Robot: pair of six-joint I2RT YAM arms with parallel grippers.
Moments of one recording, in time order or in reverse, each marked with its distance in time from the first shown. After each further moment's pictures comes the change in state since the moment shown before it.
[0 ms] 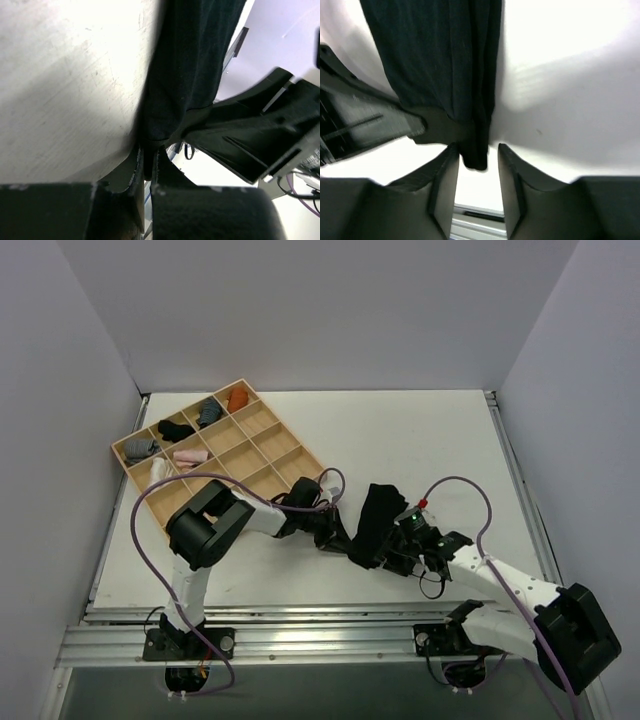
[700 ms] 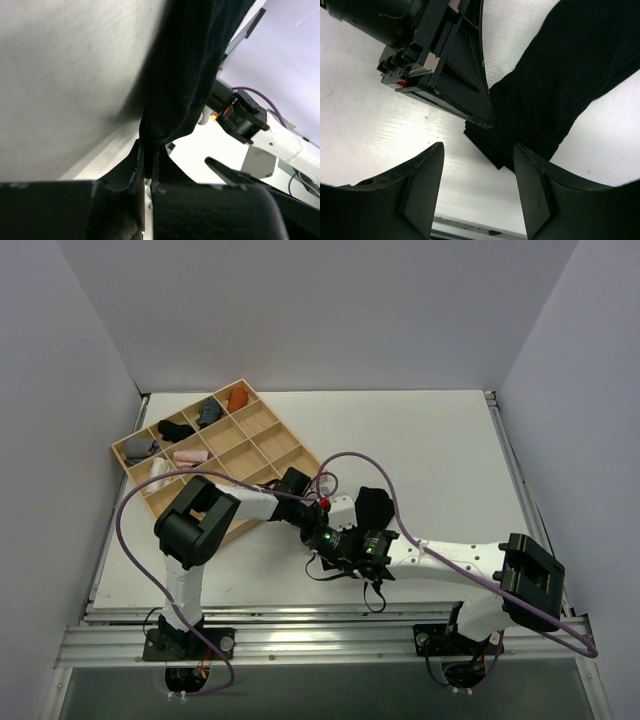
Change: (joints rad) left arm 0.087 -0.045 0.100 -0.435 0.077 0.148; right arm 0.569 0.323 0.461 -0.163 0.578 -0.377
